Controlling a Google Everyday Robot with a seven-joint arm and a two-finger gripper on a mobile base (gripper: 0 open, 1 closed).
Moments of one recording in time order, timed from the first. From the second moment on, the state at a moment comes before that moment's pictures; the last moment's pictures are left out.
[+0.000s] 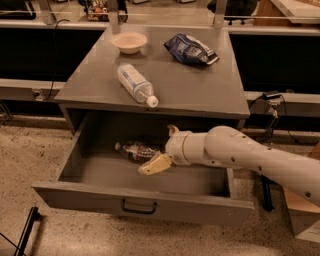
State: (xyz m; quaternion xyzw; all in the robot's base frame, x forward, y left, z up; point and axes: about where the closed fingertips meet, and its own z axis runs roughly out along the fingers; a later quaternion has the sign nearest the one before) arm 0.577 0.009 0.694 -0.45 0.75 0.20 0.44
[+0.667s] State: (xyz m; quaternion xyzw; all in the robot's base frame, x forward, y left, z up) arm 0.589 0.037 0.652 -0.47 0.73 0.19 0.46
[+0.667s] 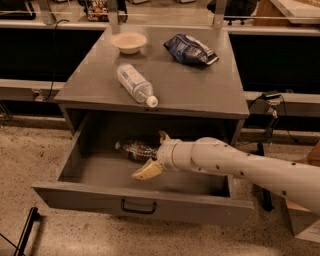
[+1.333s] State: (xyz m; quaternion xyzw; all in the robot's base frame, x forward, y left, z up) arm 0.595 0.043 0.631 -0.48 0.72 0.20 0.46
